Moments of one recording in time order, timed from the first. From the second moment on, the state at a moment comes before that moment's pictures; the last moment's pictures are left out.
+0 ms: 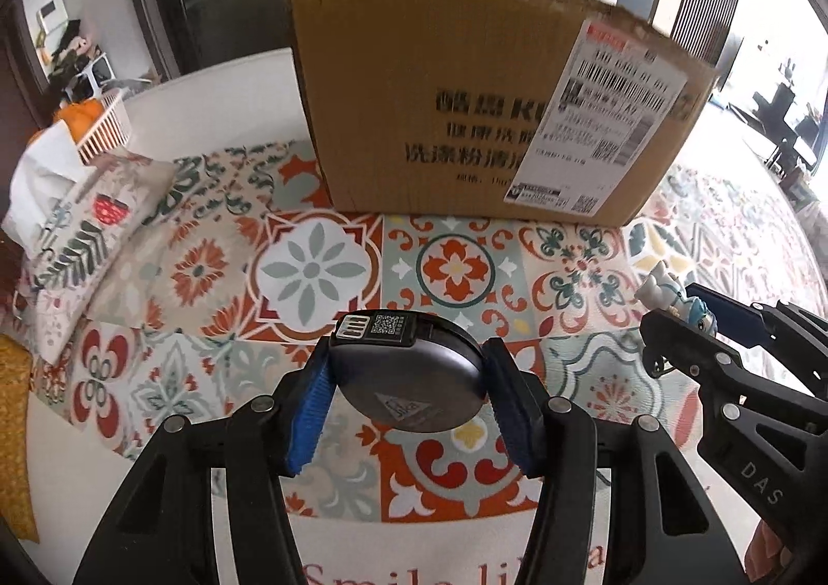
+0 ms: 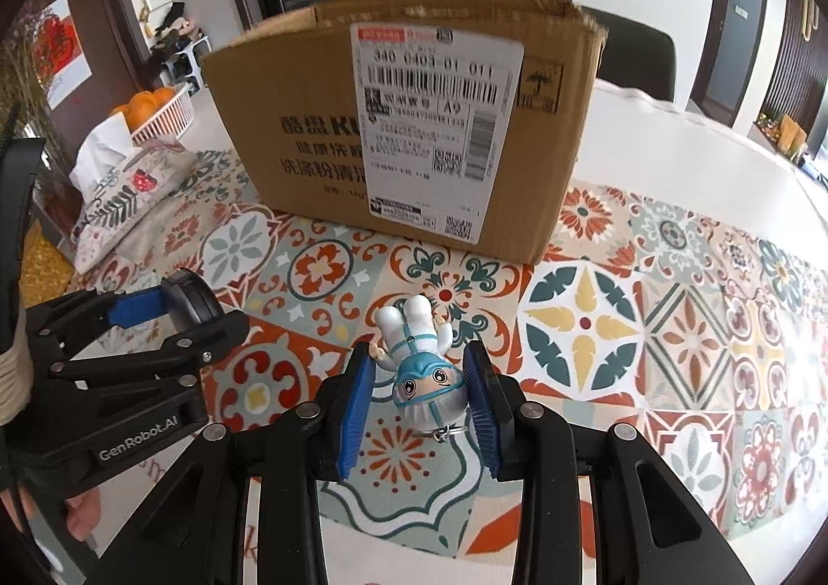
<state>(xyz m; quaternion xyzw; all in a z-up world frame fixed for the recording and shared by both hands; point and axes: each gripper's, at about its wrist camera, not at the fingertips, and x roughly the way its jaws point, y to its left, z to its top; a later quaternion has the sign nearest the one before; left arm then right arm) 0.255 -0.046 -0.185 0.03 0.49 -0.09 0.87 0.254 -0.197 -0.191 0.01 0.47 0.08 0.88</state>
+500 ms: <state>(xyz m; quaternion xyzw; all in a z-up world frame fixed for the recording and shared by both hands) 0.236 -0.032 -0.118 0.03 0.44 -0.09 0.89 0.236 -0.187 -0.132 0.00 0.42 0.08 0.90</state>
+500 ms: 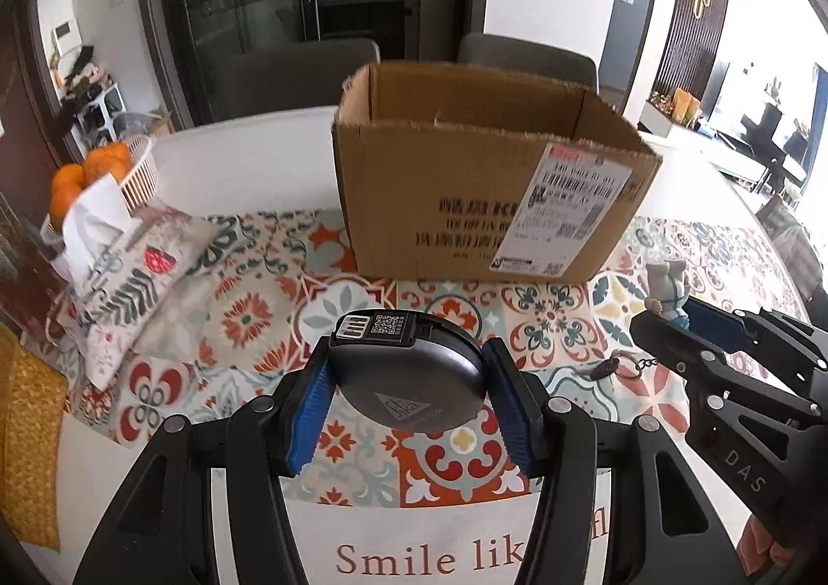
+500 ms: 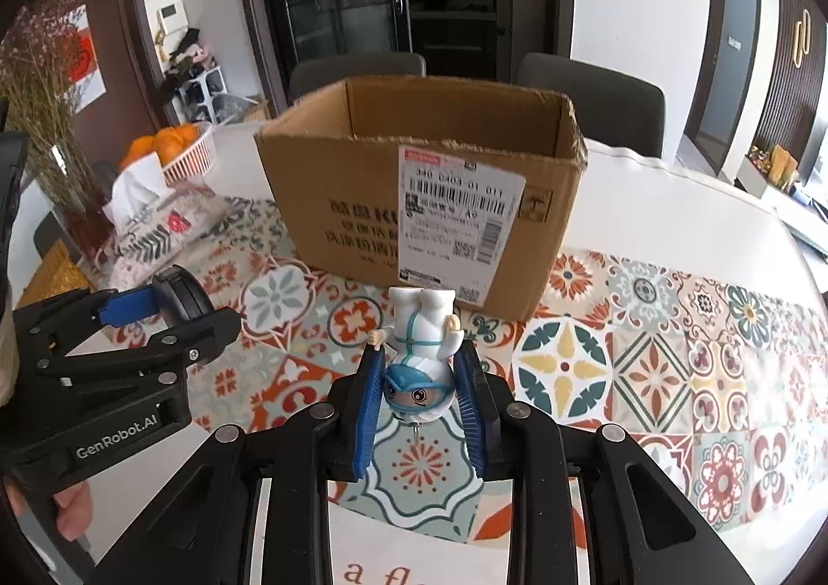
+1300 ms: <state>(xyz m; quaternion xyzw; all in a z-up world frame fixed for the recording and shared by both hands) 0.265 -0.037 -0.017 0.03 0.34 -0.13 0.93 0.244 -0.184 -0.027 -0.01 0.32 0.08 0.94</state>
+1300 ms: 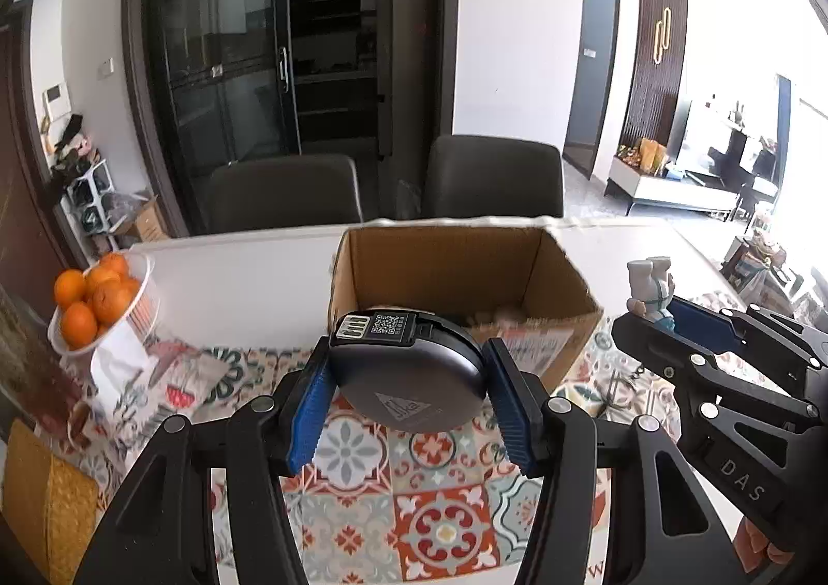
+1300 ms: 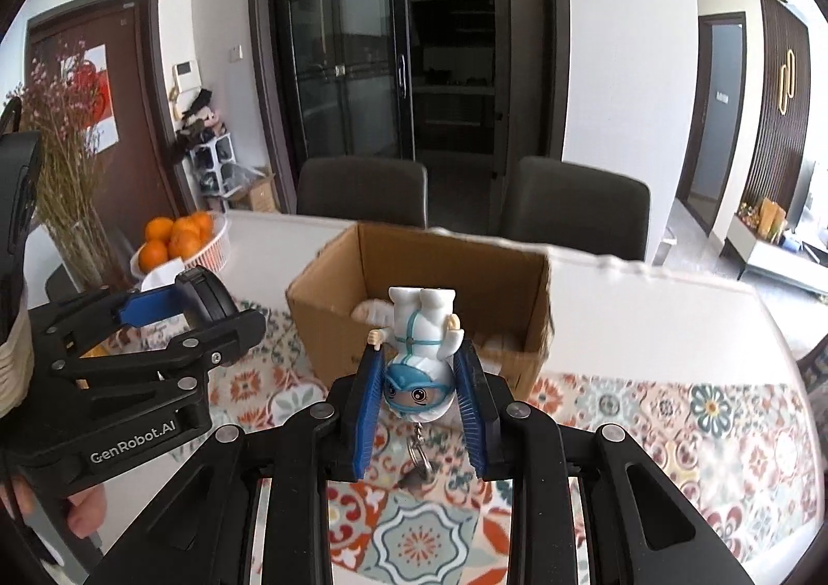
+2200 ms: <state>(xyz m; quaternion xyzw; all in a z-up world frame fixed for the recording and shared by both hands) 0.382 -0.059 -0.011 0.04 0.34 -0.14 0.93 0.361 -0.197 -0.002 -0.01 0.30 0.07 0.95</state>
